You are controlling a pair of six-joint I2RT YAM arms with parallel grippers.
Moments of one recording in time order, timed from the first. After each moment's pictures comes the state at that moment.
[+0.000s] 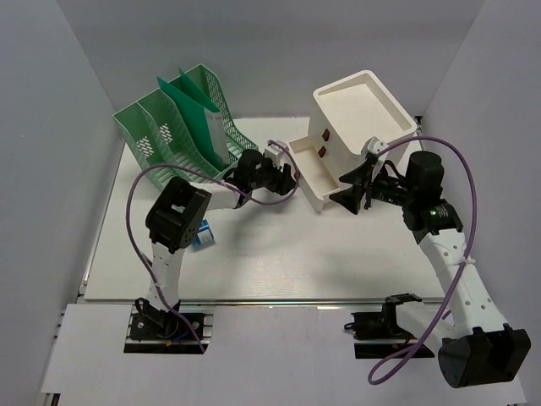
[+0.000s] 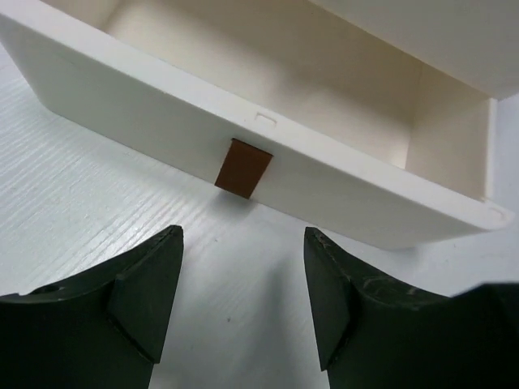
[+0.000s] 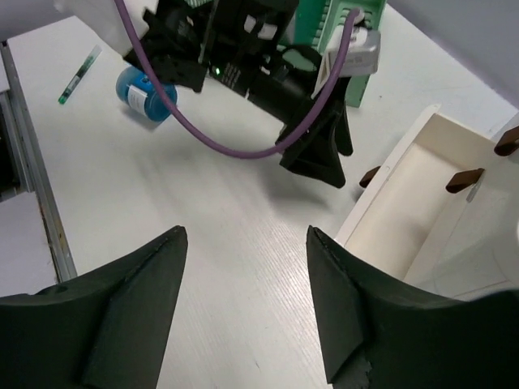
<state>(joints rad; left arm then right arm) -0.54 2.13 1.25 0.51 0.38 -0.11 0.16 0.97 0.95 -0.31 -0.91 -0.25</state>
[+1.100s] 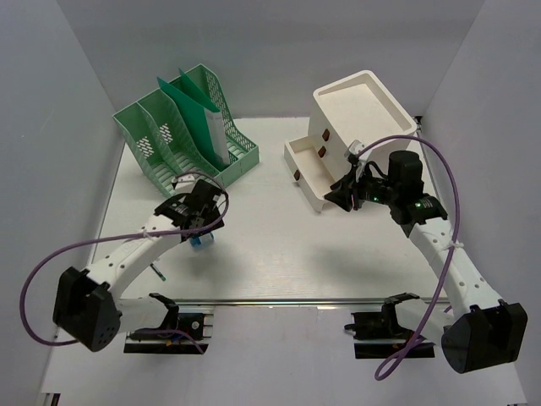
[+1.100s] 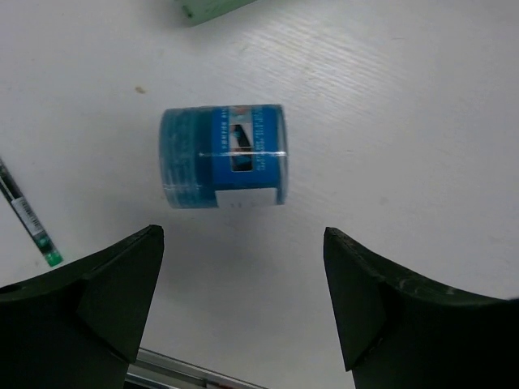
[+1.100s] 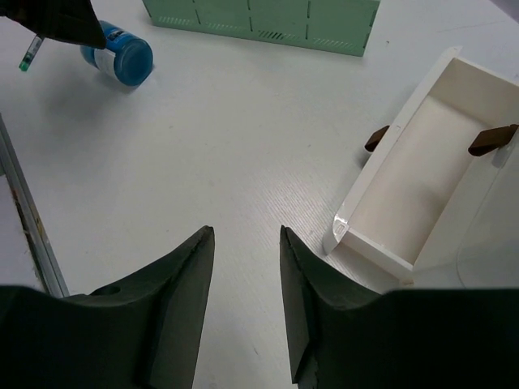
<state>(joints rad) -0.54 1.18 0.91 -0.79 -0.45 -0.80 0.24 1.07 0.93 -0.33 -0.78 -0.29</state>
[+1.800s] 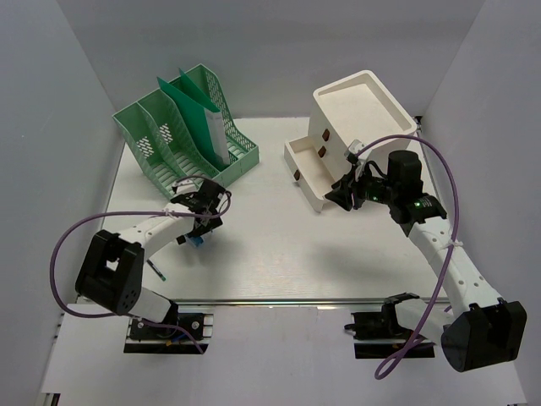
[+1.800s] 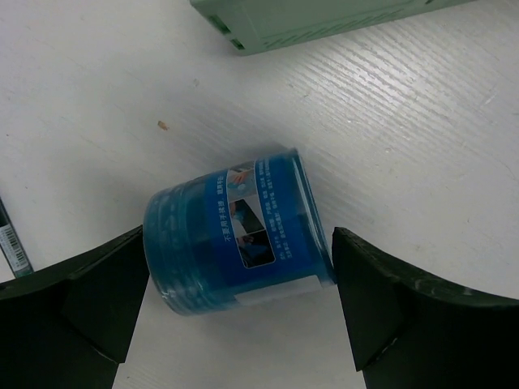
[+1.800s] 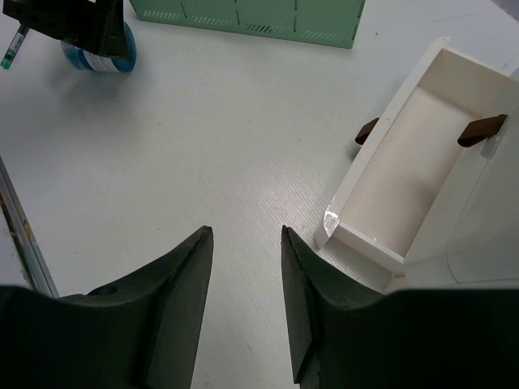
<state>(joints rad) -0.46 1.47 0.86 -0.67 -0.56 -0.88 0.24 1.08 0.93 -0.33 -0.74 -0.30</state>
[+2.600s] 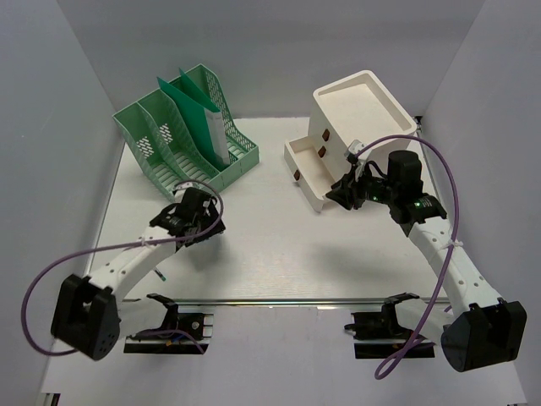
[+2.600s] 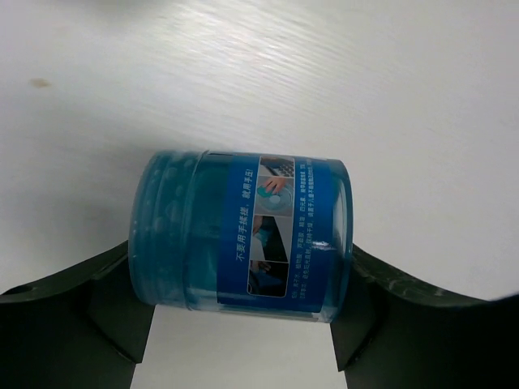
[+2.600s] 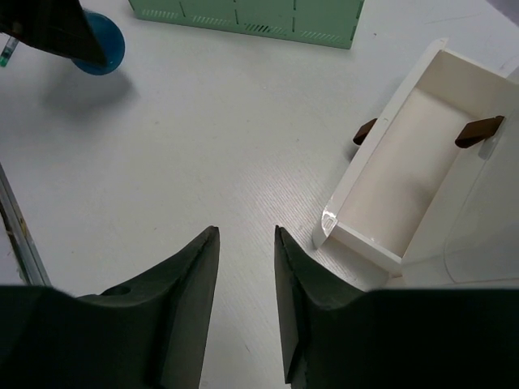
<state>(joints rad) -0.45 1.20 0.72 -0.55 -0.28 -0.80 0.24 1.08 0.93 -0.33 -0.74 -0.30</state>
